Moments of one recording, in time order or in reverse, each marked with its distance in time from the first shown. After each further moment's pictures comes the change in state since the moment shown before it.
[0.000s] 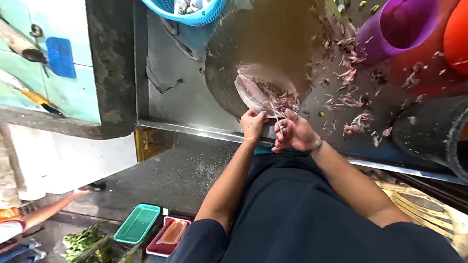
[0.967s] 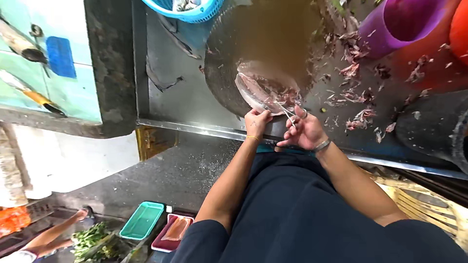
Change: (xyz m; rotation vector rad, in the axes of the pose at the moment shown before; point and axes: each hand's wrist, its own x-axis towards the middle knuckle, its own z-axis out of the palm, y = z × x) left_hand -0.002 -0.010 0.004 -0.047 -0.025 -0.056; right_hand -0.011 0.001 -0.001 0.203 0.205 -0.032
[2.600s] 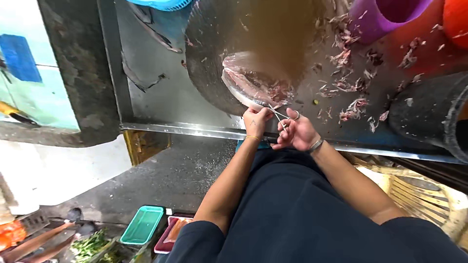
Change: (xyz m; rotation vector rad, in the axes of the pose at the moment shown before) left_hand -0.016 -0.012 0.024 -0.091 -0.032 -0.003; right_hand -0.011 0.018 -0.024 -0.029 -0.059 0.060
